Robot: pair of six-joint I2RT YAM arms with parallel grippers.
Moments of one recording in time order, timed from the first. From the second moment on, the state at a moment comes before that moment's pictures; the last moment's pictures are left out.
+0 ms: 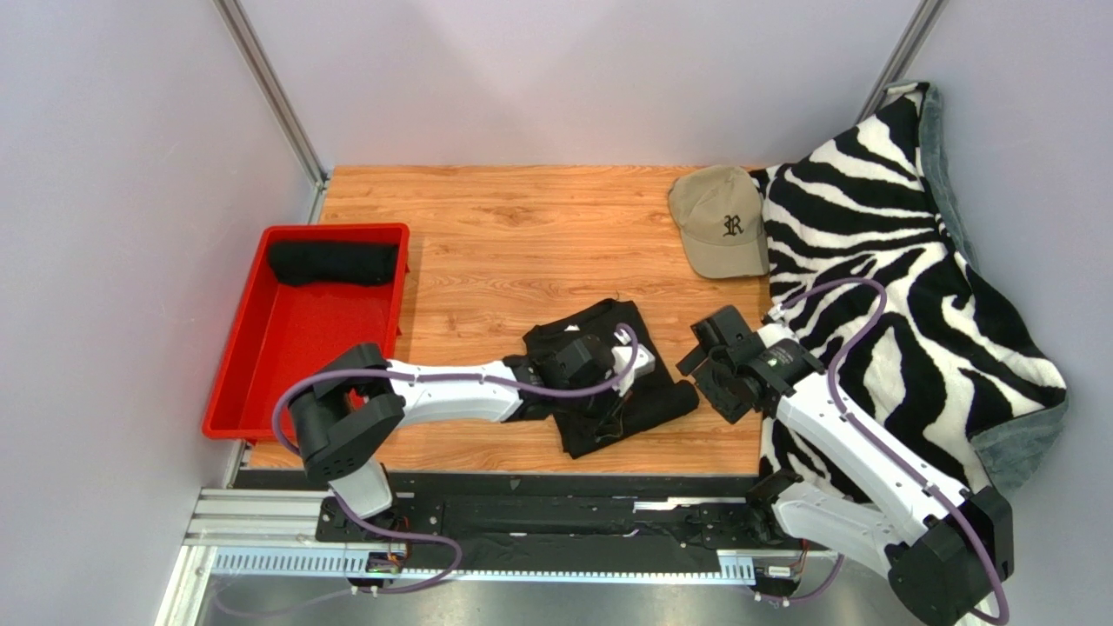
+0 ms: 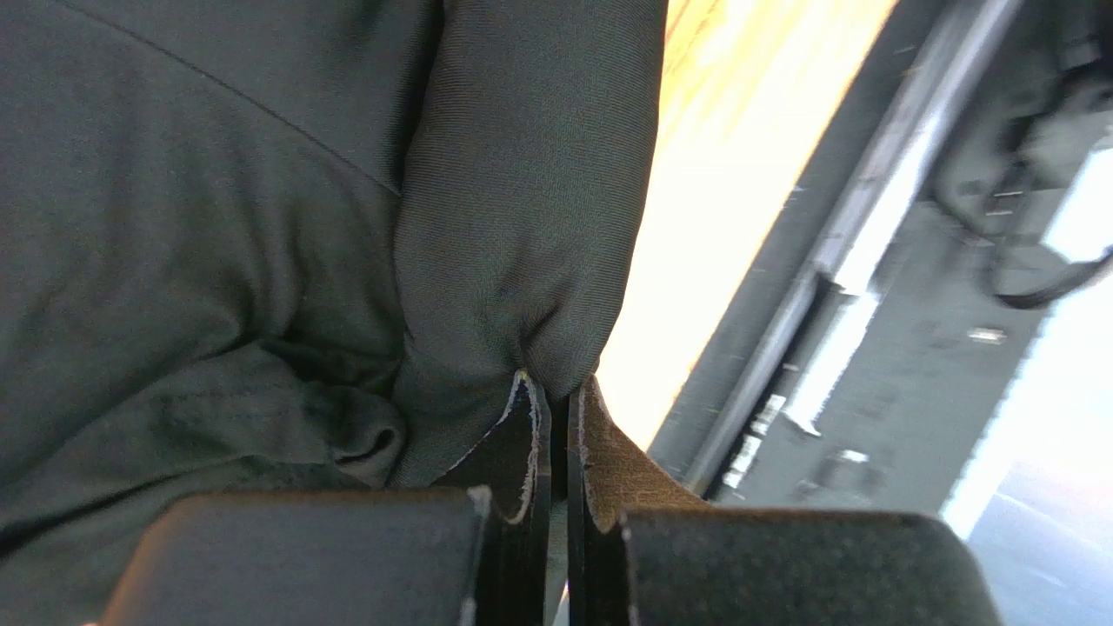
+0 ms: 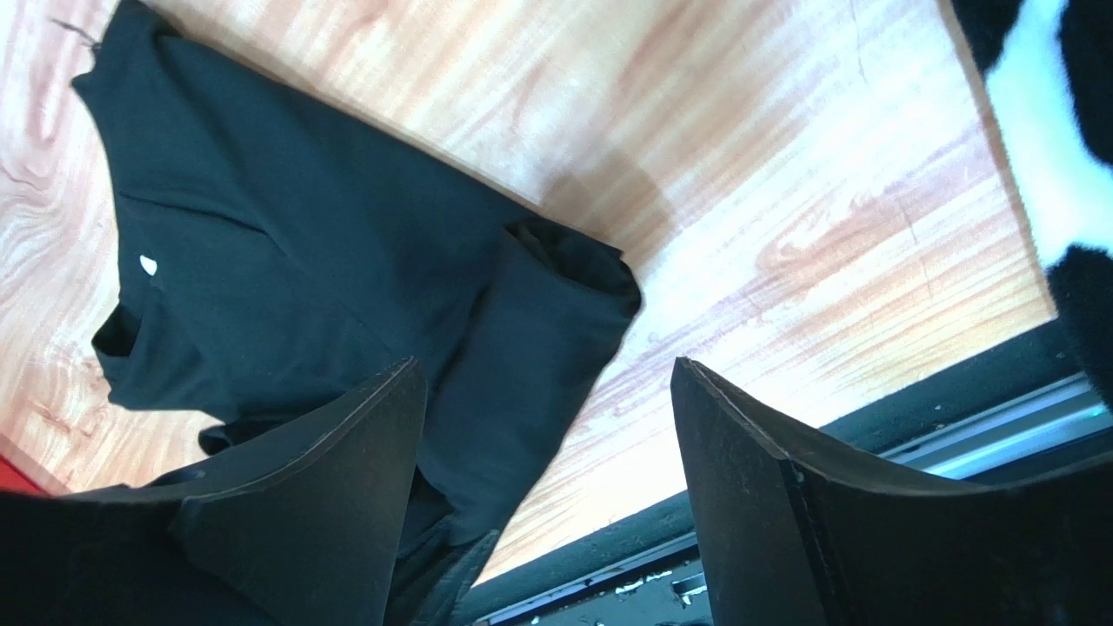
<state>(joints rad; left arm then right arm) -1.13 1.66 0.94 -0.08 0.17 -0.25 0.55 1.01 0.81 -0.95 0.33 1.32</state>
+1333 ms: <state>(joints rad) -0.84 1.92 0.83 0.36 0.93 -0.90 0.82 1.15 0.58 -0.65 0.53 1.62</state>
